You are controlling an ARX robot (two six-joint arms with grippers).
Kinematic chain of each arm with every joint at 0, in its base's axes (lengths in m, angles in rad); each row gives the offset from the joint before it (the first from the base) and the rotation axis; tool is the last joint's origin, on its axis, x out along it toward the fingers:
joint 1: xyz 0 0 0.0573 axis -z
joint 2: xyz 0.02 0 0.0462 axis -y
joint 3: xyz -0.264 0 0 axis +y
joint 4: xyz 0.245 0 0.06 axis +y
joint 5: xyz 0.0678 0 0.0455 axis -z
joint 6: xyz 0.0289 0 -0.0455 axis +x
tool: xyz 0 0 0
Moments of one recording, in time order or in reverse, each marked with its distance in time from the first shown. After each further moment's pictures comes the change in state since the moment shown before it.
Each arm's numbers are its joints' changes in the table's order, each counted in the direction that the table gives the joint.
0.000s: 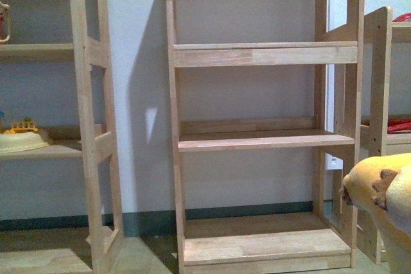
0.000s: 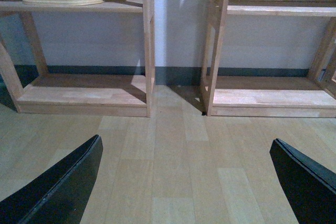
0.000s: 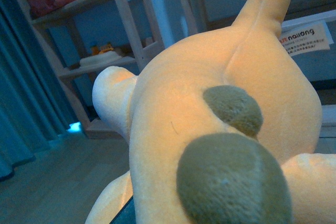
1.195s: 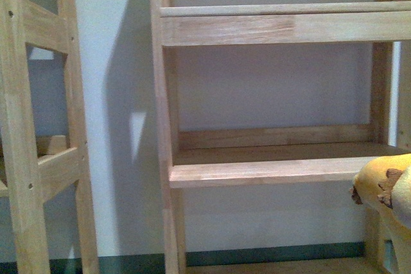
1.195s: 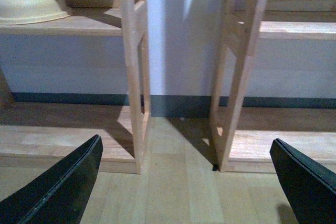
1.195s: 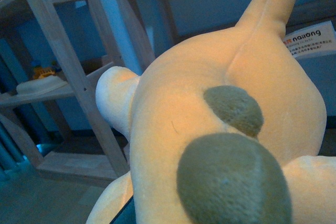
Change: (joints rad) left arm 0.000 0.000 0.000 0.000 0.003 0.000; right arm 0.001 0.000 0.000 0.000 0.010 0.000
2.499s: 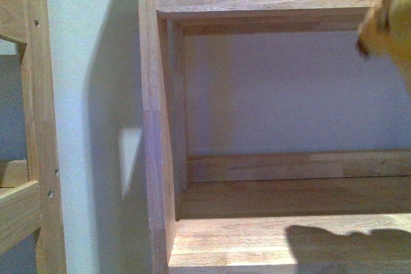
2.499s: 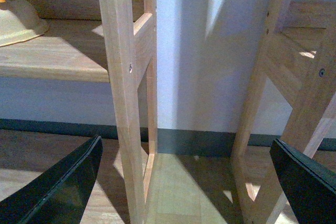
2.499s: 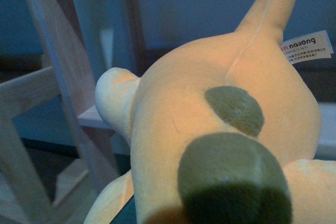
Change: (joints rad) left arm 0.000 0.000 0.000 0.000 -0.003 0.000; right arm -0.125 -0.169 -0.278 -0.078 0.170 -0.377
